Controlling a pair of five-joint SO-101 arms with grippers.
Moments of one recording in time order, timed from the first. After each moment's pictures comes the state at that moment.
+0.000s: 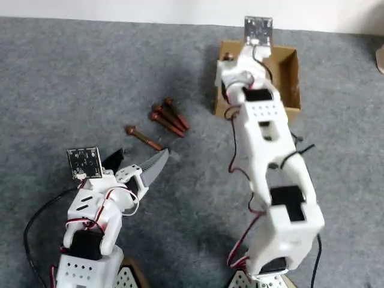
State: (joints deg) left arm 3.6 -103.5 96.0 41.4 20.4; right arm -12.1 15.2 -3.4 24.1 -5.7
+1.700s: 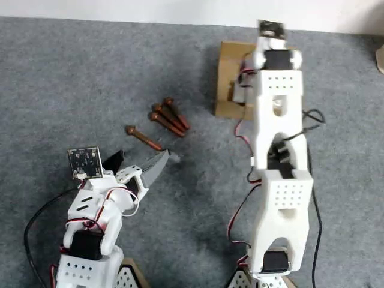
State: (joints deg) left arm 3.6 -103.5 96.0 42.4 20.4; right arm -5.6 36.7 -56.7 99.9 -5.8
